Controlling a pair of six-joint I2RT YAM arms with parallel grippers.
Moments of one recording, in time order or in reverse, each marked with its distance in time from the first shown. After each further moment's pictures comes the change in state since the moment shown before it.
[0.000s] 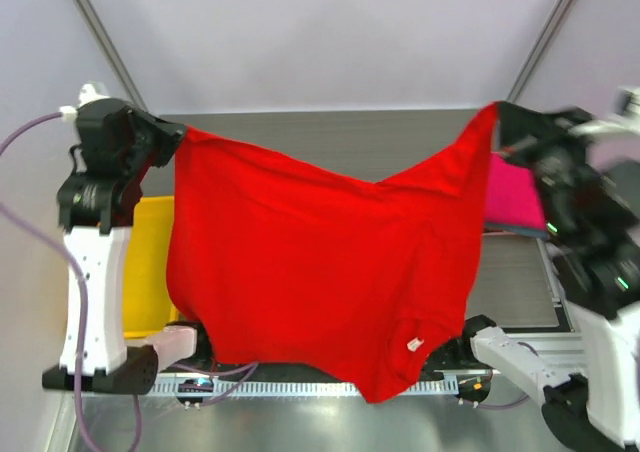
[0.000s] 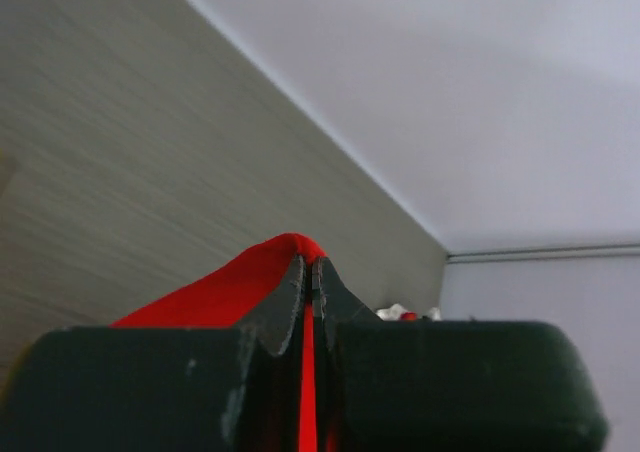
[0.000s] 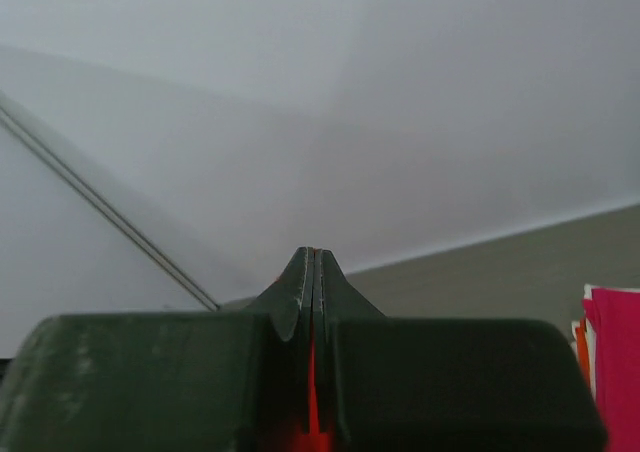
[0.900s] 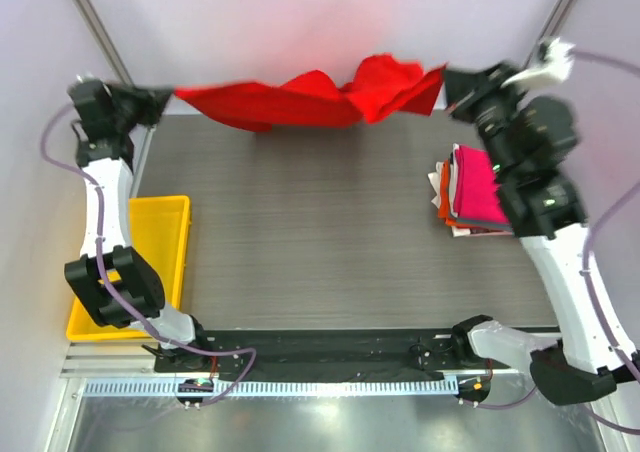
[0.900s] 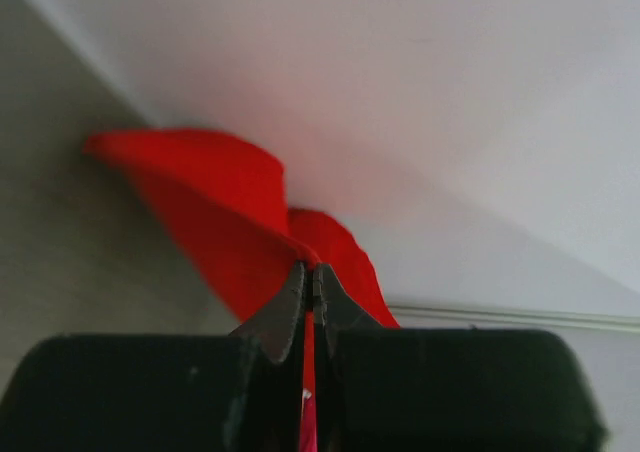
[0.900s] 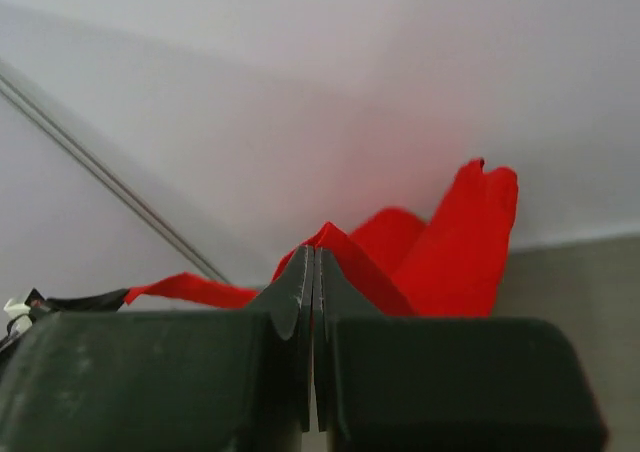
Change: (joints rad) left arm 0.367 0.437 -0.122 0.705 0.518 -0.329; right arm -0.001 0.335 0.046 0.243 -0.106 0.032
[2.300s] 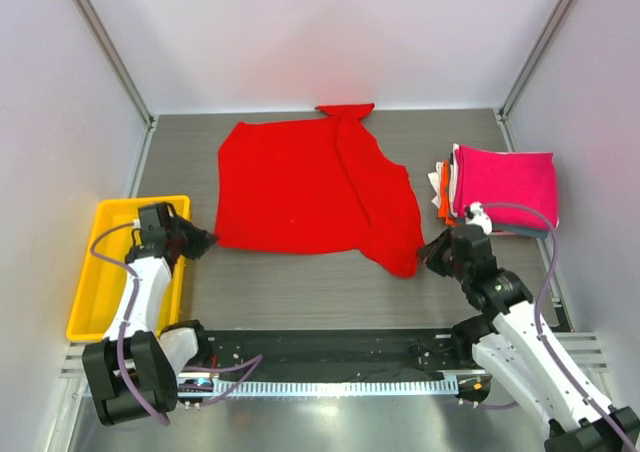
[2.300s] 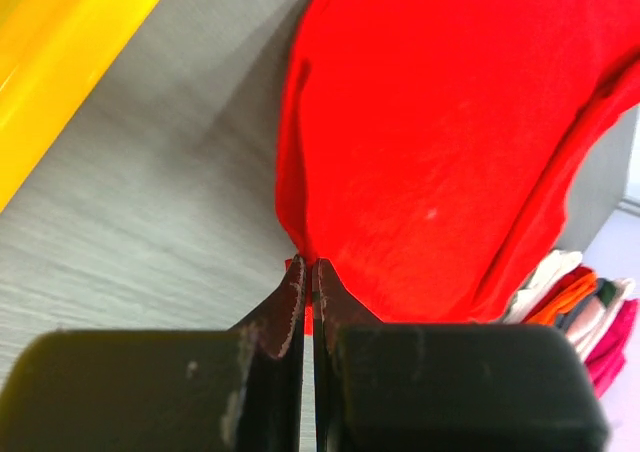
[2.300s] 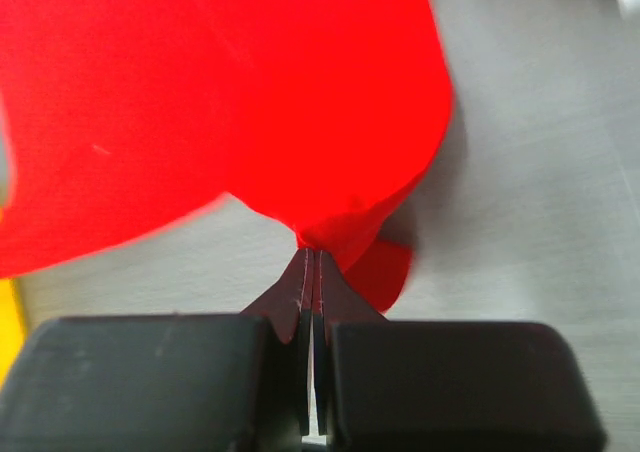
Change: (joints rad) left arm -0.083 -0.540 -1.068 -0.213 -0.149 0.333; right arm -0.002 -0.597 -1.236 -0.278 -0.084 0.300
